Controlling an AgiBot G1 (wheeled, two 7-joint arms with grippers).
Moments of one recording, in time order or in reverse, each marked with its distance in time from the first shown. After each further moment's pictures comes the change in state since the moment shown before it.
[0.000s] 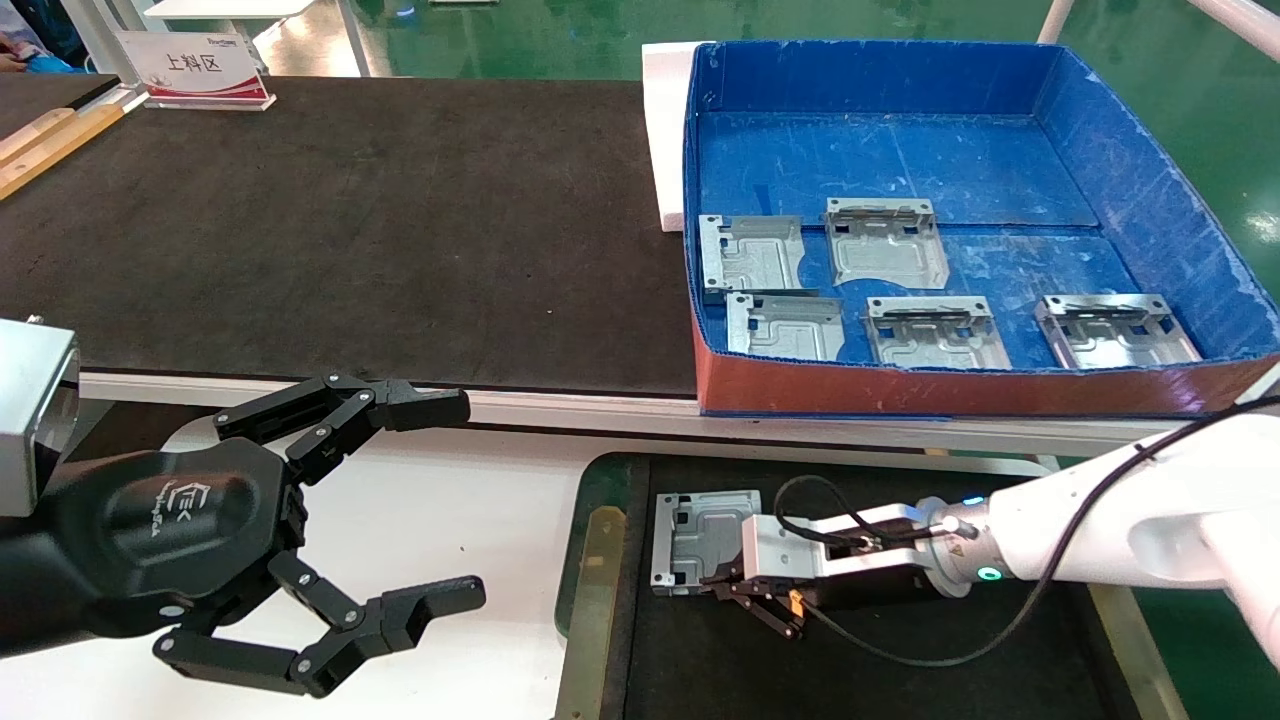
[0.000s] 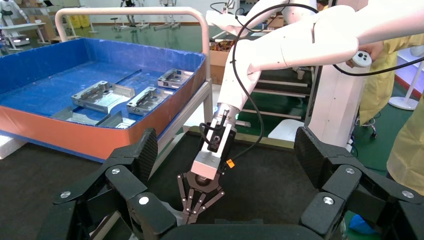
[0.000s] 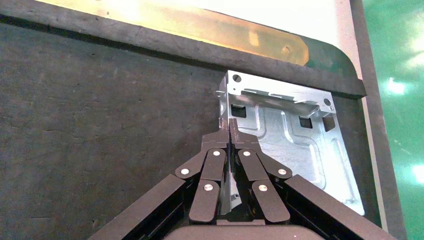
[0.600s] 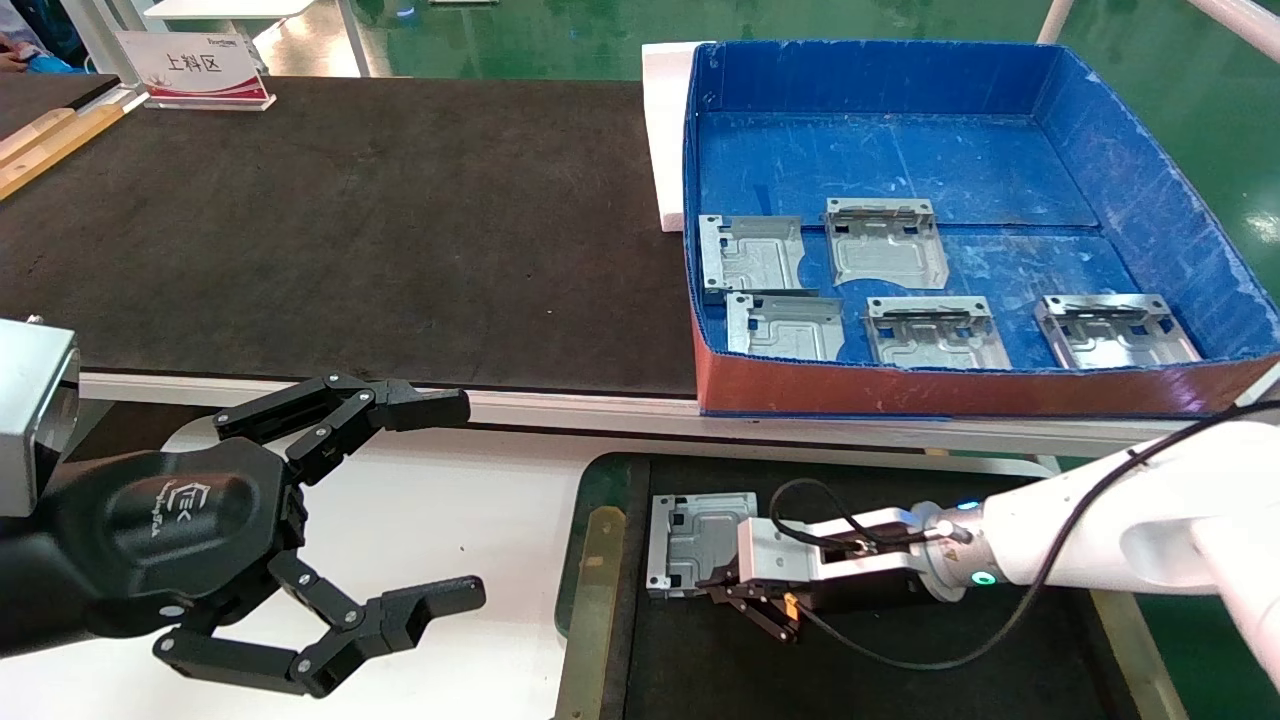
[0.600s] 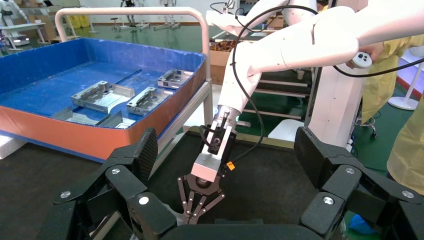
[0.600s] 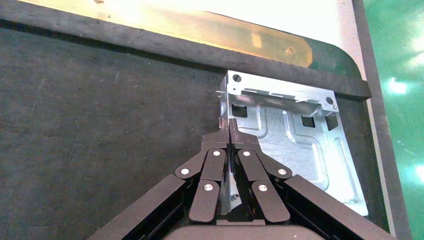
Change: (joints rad) left arm 0.000 0.000 0.000 0.000 0.000 0.000 0.000; right arm 0.000 -0.015 0.004 -0.025 0.006 0.001 -0.010
